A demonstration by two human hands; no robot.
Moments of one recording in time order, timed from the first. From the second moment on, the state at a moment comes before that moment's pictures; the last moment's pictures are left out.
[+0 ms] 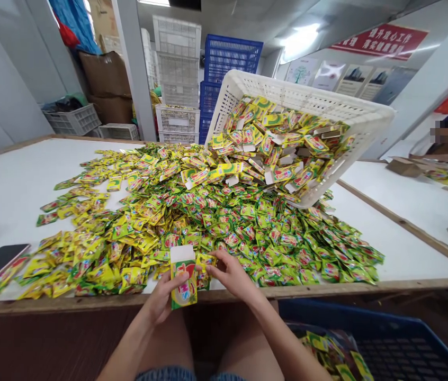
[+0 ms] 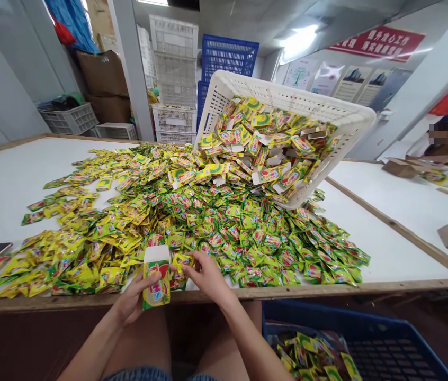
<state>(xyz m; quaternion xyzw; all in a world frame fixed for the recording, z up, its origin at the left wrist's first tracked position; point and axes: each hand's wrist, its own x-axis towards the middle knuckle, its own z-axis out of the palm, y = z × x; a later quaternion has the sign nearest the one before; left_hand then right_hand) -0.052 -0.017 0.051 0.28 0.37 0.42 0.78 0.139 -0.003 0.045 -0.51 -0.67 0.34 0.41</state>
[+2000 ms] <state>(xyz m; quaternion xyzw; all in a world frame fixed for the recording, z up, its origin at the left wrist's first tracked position) -0.006 0.018 0.026 0.49 0.35 0.41 0.69 0.149 0.021 0.097 -0.48 -0.67 0.34 0.46</state>
